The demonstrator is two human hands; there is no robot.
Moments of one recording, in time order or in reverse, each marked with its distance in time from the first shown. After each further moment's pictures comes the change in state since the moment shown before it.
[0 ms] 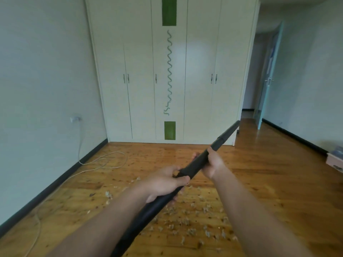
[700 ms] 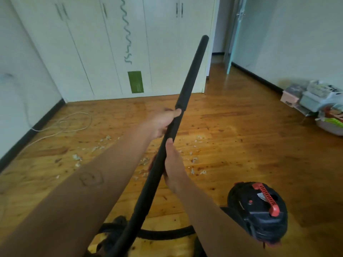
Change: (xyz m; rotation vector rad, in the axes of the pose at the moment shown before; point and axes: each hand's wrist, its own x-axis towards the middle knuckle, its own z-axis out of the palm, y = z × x) left_hand 0.136 0.023 0.097 -0.227 0.076 -0.058; right_hand -0.031 0.112 -0.116 -0.311 -0.117 -0.070
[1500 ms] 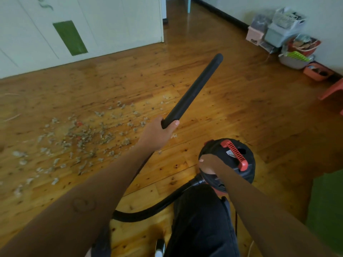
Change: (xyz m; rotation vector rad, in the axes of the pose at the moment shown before) left_hand 0.091 -0.138 0.160 0.515 -0.185 0.232; right_hand 0.033 0.051 -0.320 -1.433 0.119 0.660
